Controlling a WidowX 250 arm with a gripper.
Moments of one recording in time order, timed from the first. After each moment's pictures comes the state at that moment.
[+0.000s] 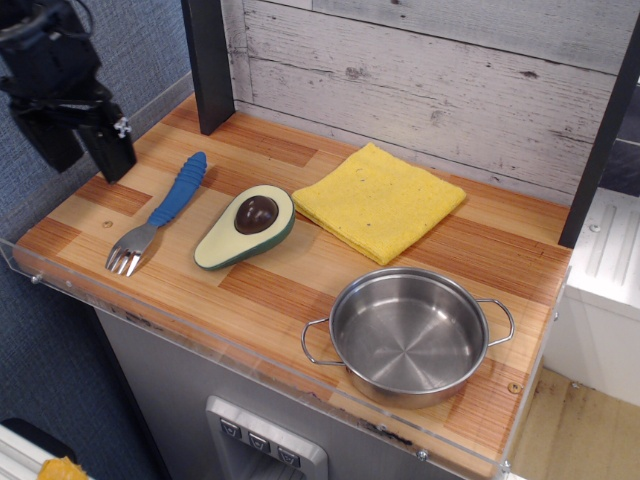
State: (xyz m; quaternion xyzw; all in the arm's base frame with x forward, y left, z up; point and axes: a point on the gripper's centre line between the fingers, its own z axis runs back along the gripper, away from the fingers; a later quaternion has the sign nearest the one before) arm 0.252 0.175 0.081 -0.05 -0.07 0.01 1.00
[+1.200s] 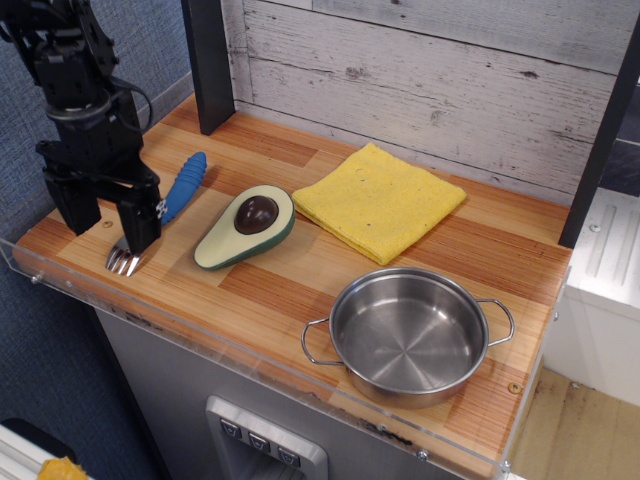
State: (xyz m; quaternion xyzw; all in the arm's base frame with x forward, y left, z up) arm 0.236 0.159 0.036 0.03 0.00 0.02 1.00
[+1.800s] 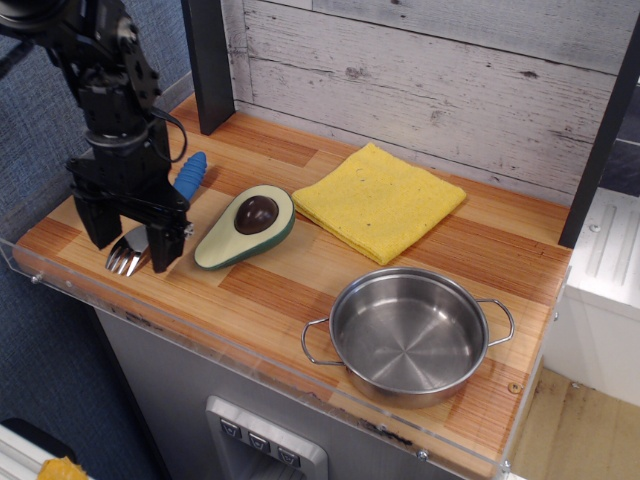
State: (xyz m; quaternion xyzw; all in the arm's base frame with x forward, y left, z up) arm 0.245 0.147 0.015 0.05 0.00 0.03 1.00
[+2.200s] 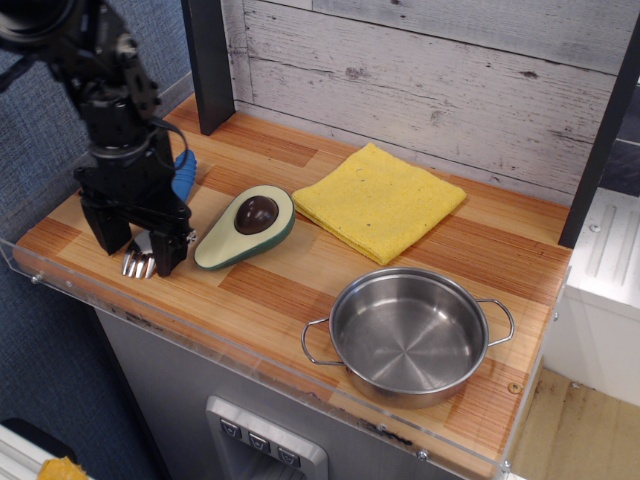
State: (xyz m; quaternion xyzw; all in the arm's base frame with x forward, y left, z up) arm 0.246 0.152 0.006 0.05 -0.02 0.01 1.00
